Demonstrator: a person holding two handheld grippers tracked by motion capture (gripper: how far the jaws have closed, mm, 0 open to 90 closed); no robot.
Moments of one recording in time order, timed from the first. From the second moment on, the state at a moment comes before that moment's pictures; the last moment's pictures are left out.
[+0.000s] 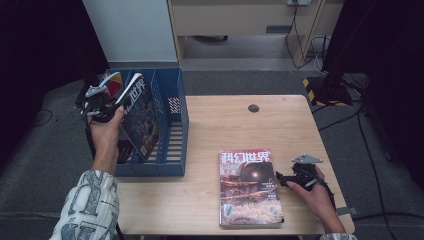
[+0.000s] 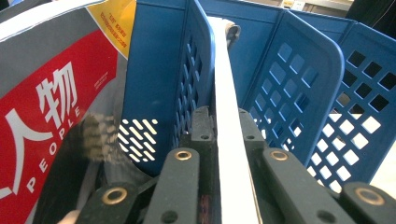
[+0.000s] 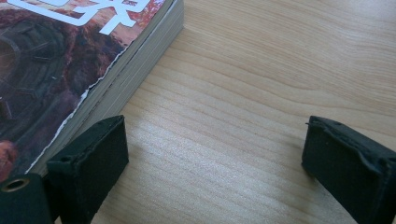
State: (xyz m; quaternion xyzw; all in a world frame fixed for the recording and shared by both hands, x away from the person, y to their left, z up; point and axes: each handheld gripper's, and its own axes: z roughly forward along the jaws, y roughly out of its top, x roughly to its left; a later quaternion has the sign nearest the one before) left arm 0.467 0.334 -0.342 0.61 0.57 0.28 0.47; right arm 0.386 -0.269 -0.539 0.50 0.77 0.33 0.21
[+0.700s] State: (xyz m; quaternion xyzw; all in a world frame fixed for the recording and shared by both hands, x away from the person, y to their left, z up) left arm 0.444 0.331 -0.349 0.64 0.55 0.30 0.45; right arm 0.386 -0.269 -0.539 0.50 0.78 0.33 0.21
